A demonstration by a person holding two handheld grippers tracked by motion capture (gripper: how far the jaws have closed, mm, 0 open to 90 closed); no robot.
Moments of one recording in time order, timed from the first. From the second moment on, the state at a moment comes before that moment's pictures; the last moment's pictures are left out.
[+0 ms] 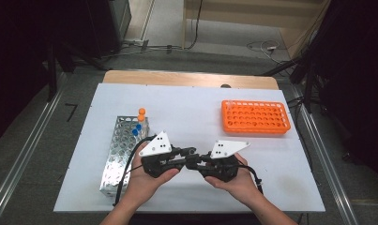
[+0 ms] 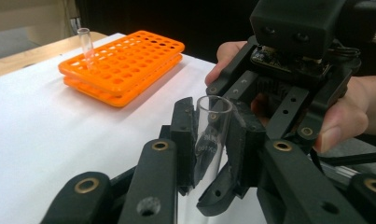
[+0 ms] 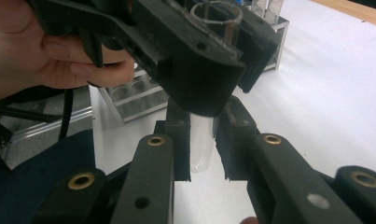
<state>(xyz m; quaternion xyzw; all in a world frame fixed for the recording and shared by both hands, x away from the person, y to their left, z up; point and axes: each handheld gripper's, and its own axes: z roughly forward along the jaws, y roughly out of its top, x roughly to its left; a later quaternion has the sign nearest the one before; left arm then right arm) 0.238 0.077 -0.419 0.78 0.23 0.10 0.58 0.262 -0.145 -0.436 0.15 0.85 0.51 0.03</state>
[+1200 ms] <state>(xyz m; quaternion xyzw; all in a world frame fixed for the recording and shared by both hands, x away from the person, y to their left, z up) 0.239 0.161 -0.412 0.72 0.31 0.17 0.59 0.309 -0.208 -0.439 0.23 0.82 0.53 0.06</state>
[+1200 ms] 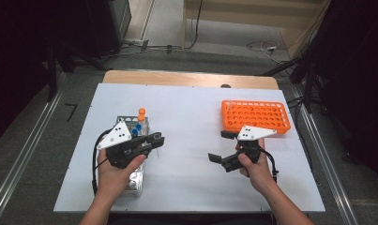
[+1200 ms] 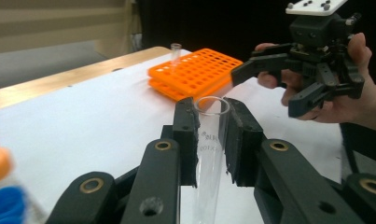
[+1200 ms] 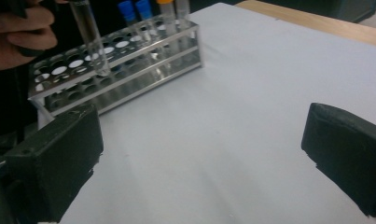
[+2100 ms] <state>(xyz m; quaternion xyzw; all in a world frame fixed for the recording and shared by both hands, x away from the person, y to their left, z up) 0.242 0.210 -0.430 0.67 0.40 0.26 0.57 0.334 -0.257 -0.442 0.29 0.79 0.53 0.10</state>
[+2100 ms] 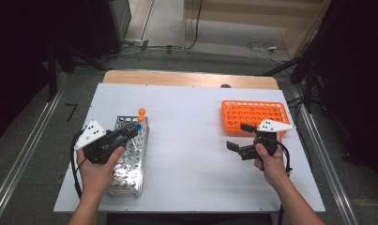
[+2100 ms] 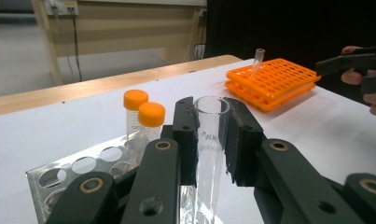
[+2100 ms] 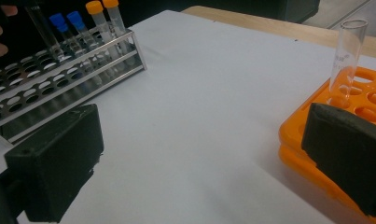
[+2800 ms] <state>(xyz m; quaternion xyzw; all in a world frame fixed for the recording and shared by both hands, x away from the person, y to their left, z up) 0.242 0.194 -0.433 0.70 0.41 0.27 0.51 0.336 -0.257 -0.447 0.29 0.80 0.52 0.10</state>
